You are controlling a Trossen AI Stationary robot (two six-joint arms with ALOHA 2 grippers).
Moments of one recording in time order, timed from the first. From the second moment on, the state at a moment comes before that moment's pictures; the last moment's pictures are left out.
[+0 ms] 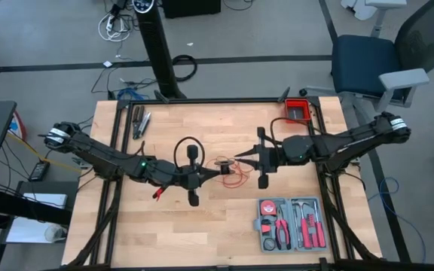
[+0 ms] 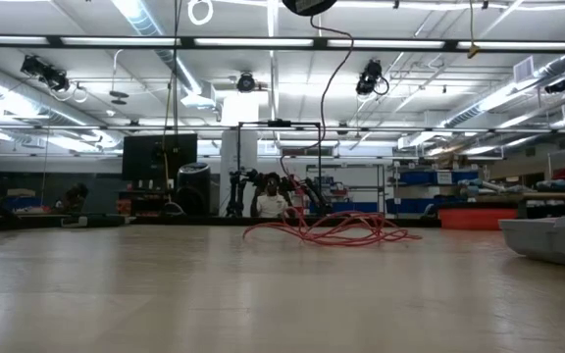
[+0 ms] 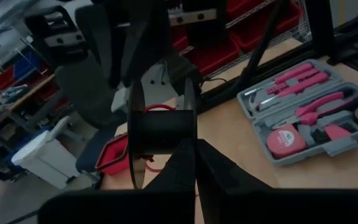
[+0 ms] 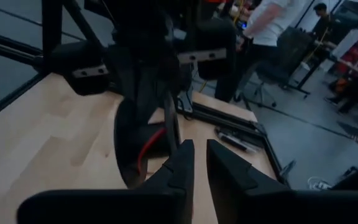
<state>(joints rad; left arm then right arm) -0.33 1.38 0.92 0.29 -0.46 0.43 0.25 1.19 0.97 0.01 0.32 -0.31</state>
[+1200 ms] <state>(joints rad) -0.34 1.38 0.92 0.36 -0.43 0.28 0.19 1.25 0.97 0.09 0.15 -0.27</state>
